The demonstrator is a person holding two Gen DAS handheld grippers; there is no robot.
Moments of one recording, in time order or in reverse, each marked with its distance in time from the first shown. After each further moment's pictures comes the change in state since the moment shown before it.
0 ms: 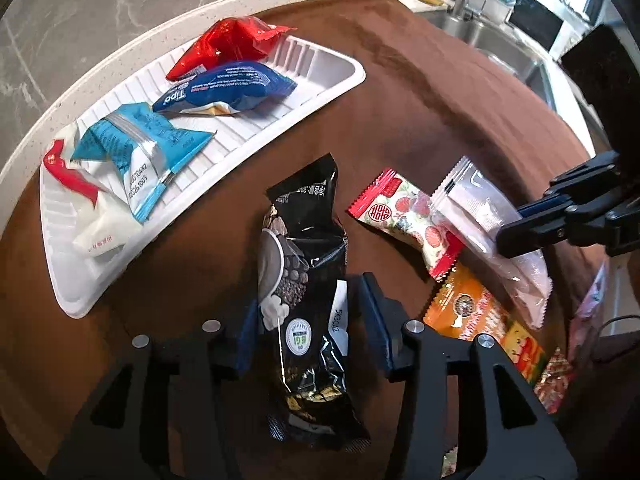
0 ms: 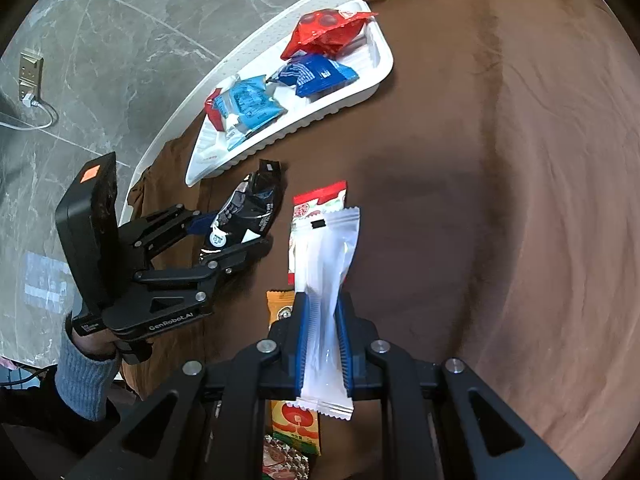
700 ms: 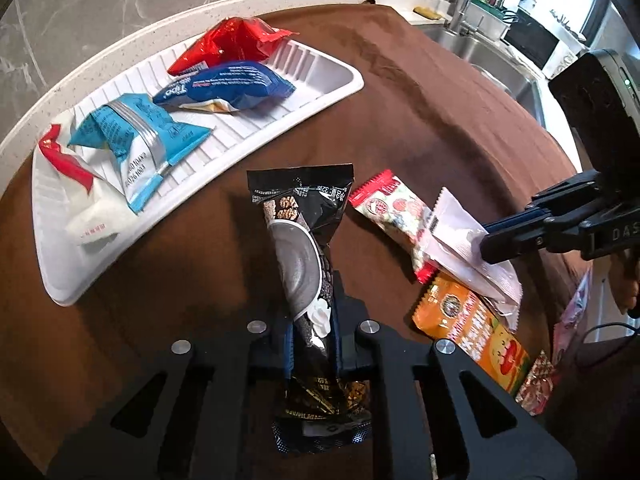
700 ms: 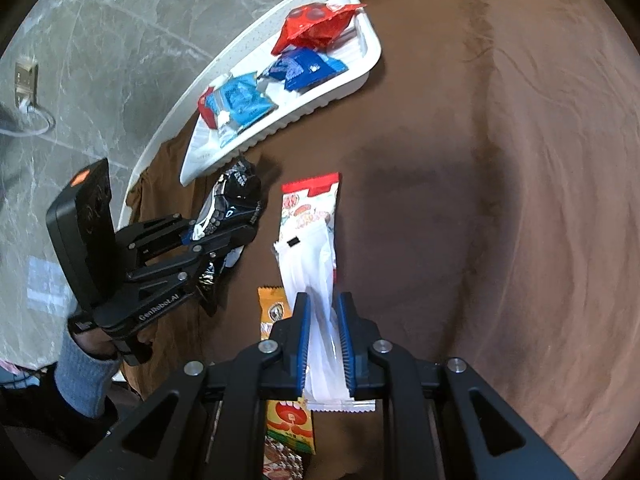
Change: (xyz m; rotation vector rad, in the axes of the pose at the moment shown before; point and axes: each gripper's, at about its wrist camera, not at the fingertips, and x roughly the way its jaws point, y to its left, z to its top) left arm -0.003 0.014 -0.010 -0.060 -0.038 -0.081; right arm 0.004 -0.004 -0.002 0.007 0.024 -0.002
